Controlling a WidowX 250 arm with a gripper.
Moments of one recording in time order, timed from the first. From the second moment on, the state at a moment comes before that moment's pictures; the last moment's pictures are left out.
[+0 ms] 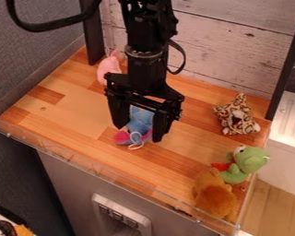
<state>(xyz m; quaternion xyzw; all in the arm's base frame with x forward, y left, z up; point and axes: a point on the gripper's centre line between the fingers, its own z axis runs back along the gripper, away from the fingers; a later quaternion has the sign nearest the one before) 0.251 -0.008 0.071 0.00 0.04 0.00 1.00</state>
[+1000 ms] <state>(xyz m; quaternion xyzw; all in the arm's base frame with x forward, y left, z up) 0.386 0.096 0.034 -0.01 0.05 -0.36 0.93</state>
